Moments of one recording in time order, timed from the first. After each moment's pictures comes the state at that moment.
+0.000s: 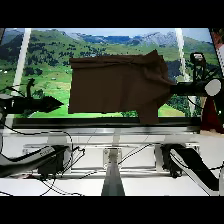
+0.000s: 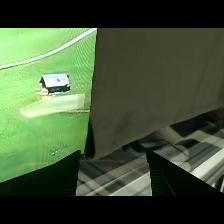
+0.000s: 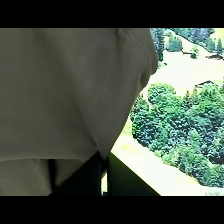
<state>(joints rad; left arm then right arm) 0.54 -1.31 0.65 0.78 -1.30 -0.79 -0.06 -0.89 0.86 -1.50 1.08 1.42</state>
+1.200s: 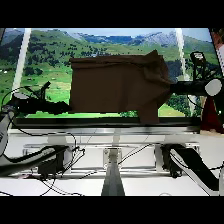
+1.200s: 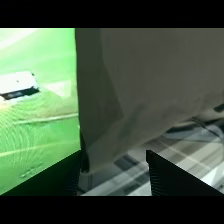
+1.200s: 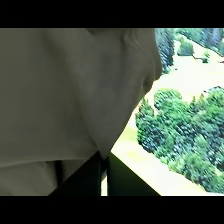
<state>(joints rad) 0.36 -1.33 0.61 0.86 -1.19 -0.81 -0.06 -0.89 0.86 -1.46 1.06 1.42</state>
